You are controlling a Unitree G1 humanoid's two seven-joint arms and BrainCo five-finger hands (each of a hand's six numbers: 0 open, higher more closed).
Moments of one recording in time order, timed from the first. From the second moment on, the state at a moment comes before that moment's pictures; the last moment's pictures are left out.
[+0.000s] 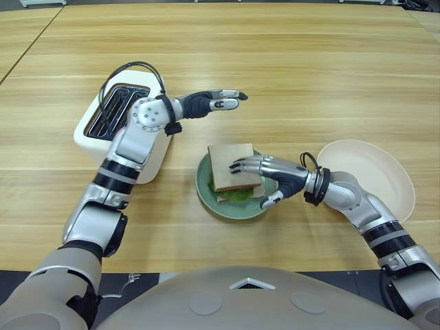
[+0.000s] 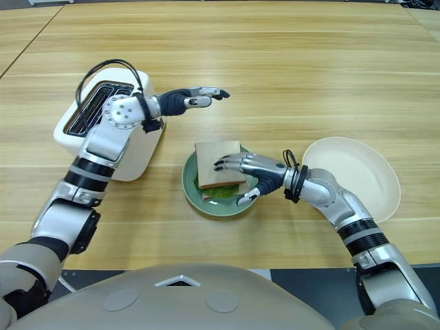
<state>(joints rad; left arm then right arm) -0.58 0.42 -0.27 0.11 0.10 0.02 -0.81 -0.11 -0.67 0.29 0.11 -0.19 -0.80 0.41</state>
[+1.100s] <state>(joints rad) -0.28 0.65 -0.66 -0.14 0.54 -0.02 -1.00 -0.08 -0.61 0.44 0.04 -0.61 -0.56 0.48</state>
